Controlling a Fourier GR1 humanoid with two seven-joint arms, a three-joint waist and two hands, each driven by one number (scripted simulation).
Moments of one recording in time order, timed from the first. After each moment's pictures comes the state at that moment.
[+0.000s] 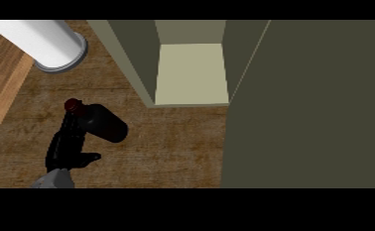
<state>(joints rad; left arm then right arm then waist) -0.23 0.18 0.39 -0.65 0.26 -0.54 -0.56 0.35 -0.09 0.19 -2.43 -0.21 0.24 0.25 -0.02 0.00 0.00</state>
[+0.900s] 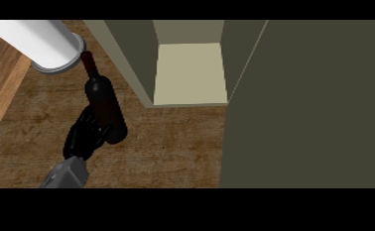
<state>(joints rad) -0.40 0.18 0.40 -0.36 0.27 -0.57 -0.65 0.35 -0.08 0.20 -2.42 -0.22 0.24 0.24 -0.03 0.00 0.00</state>
